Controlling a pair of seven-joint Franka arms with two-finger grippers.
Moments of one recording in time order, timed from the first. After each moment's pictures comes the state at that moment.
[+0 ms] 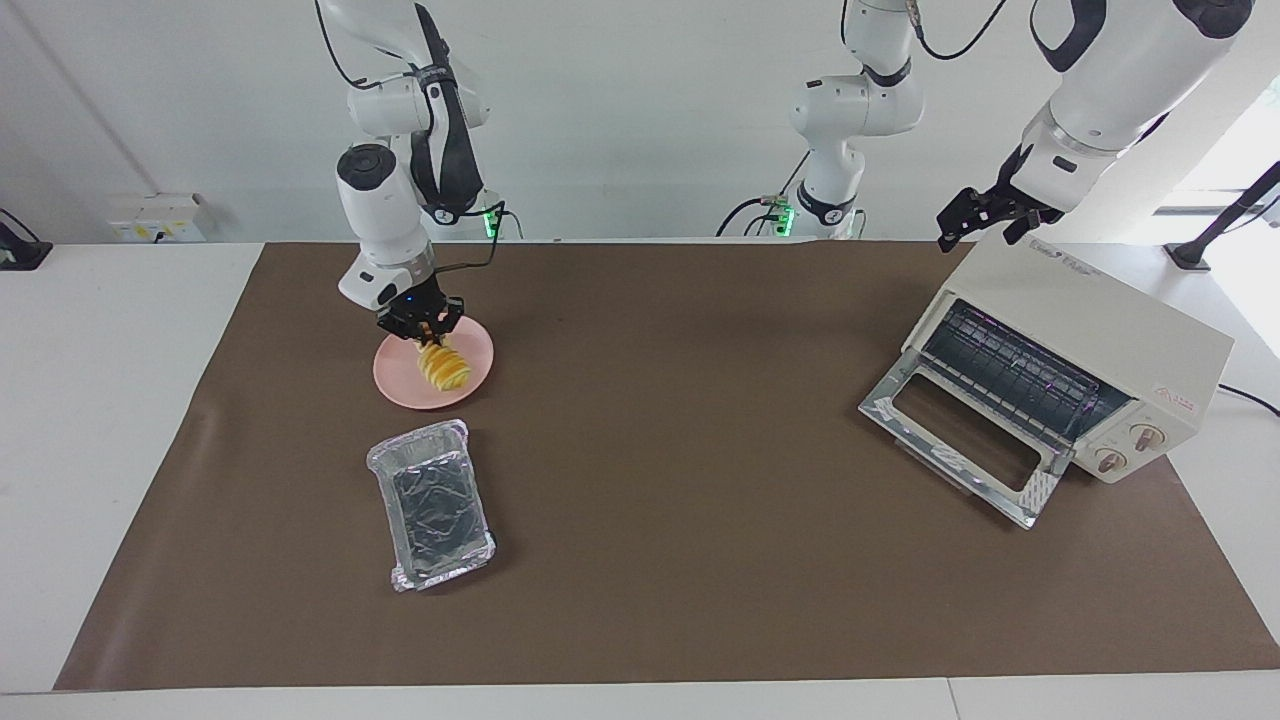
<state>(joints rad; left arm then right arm) -0.03 -0.07 -0.03 -1.65 -0.02 1.40 -0.12 0.12 -0.21 0.01 -2.60 -0.03 2.45 -0.05</state>
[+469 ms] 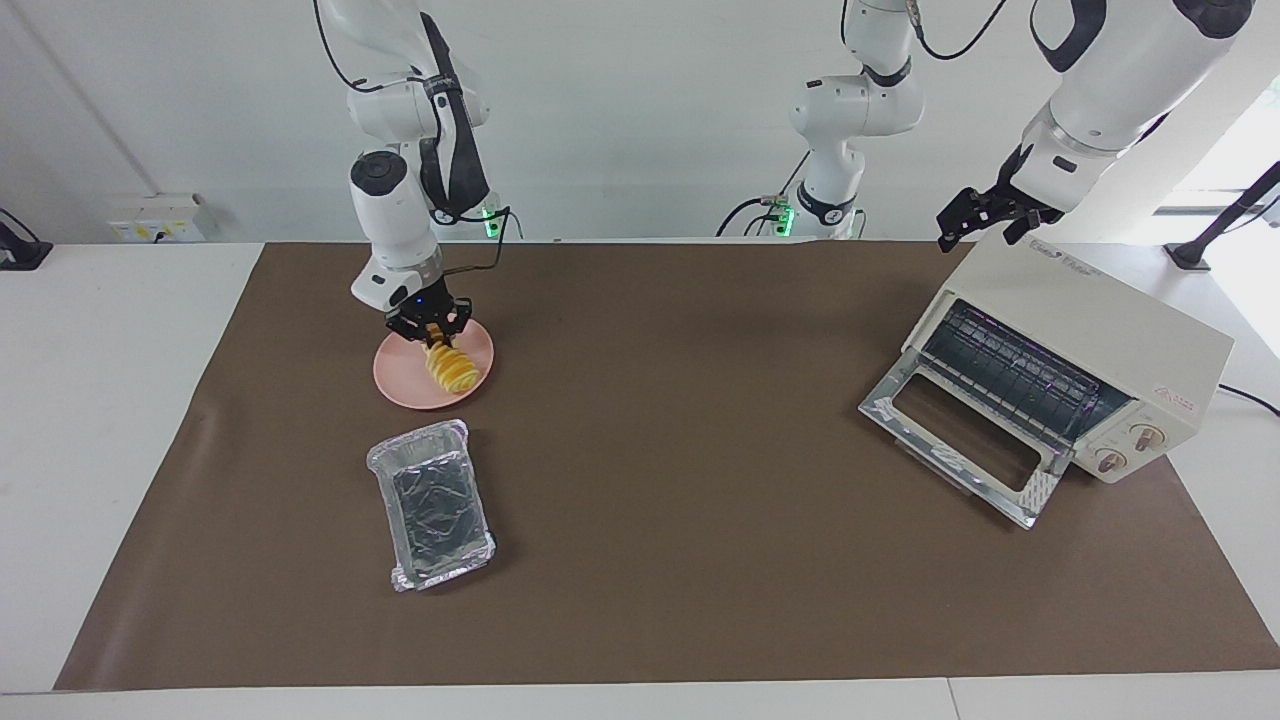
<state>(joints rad) -0.03 -0.07 -0.03 -1.65 -0.02 1.40 -0.12 0.13 -0.21 0.01 -2.64 -0.03 2.47 -0.05</state>
